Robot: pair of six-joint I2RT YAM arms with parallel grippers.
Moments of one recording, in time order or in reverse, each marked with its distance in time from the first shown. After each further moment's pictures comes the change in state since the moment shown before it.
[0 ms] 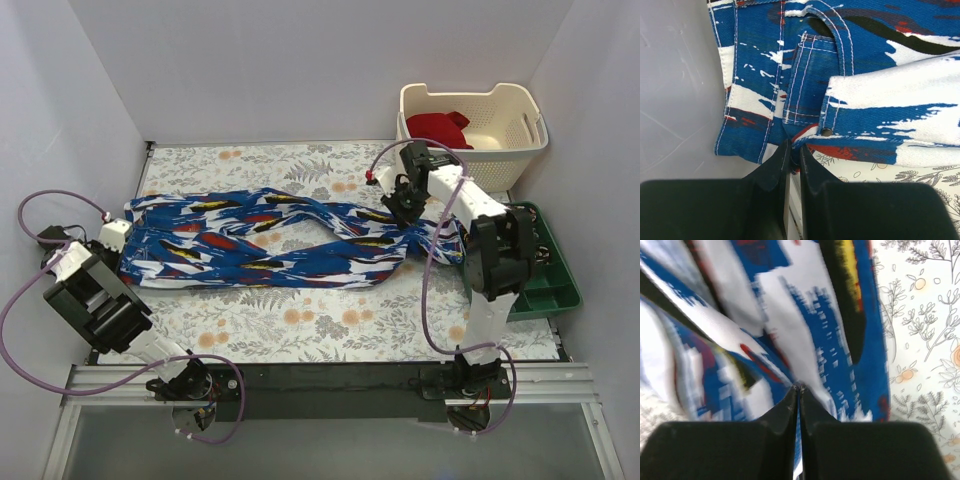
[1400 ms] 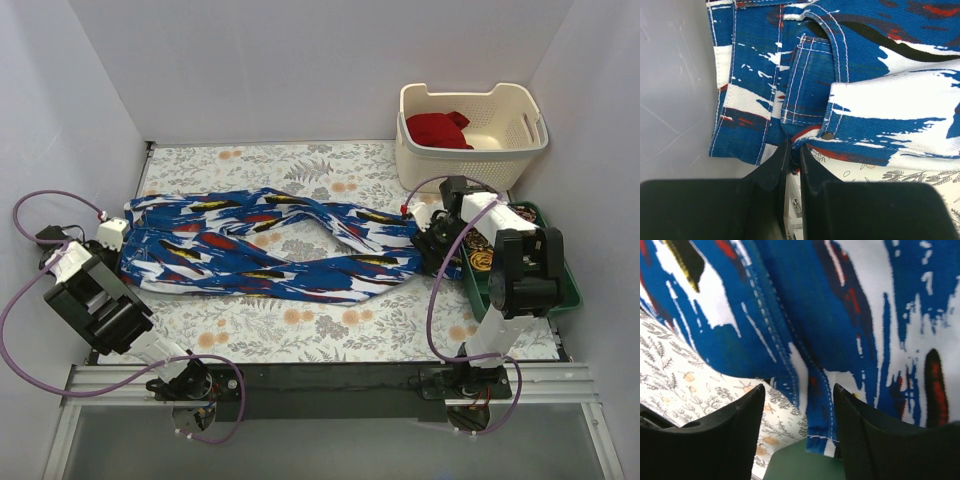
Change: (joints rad) left arm 0.005 -0.010 0.008 -0.026 0.025 -0.057; right arm -0.197 -0.151 -0.373 -0.026 -0.023 -0.134
